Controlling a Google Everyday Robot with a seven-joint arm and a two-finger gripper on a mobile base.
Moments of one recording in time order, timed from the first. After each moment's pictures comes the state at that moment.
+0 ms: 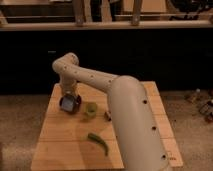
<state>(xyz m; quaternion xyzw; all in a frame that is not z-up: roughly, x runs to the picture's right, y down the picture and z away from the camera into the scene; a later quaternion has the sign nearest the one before) -0.212 0.032 0.876 -0.19 -0.27 -0.61 0.72</state>
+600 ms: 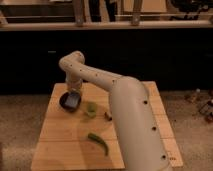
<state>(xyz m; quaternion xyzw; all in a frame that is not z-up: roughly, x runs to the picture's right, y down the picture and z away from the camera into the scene) -0.188 0.006 0.896 -0.20 -0.24 -0.58 0.75</state>
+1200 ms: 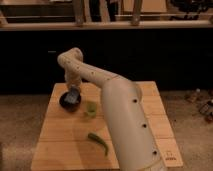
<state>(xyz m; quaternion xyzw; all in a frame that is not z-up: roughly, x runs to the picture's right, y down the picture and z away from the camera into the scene) -0.199 -0.009 0.908 -0.20 -0.24 -0.57 0.76</state>
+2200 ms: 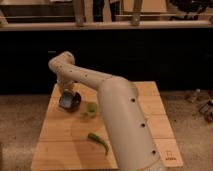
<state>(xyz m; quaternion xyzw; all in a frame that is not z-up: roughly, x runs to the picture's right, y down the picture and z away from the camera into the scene) -0.230 0.017 0.892 -0.19 -0.26 -0.62 0.72</state>
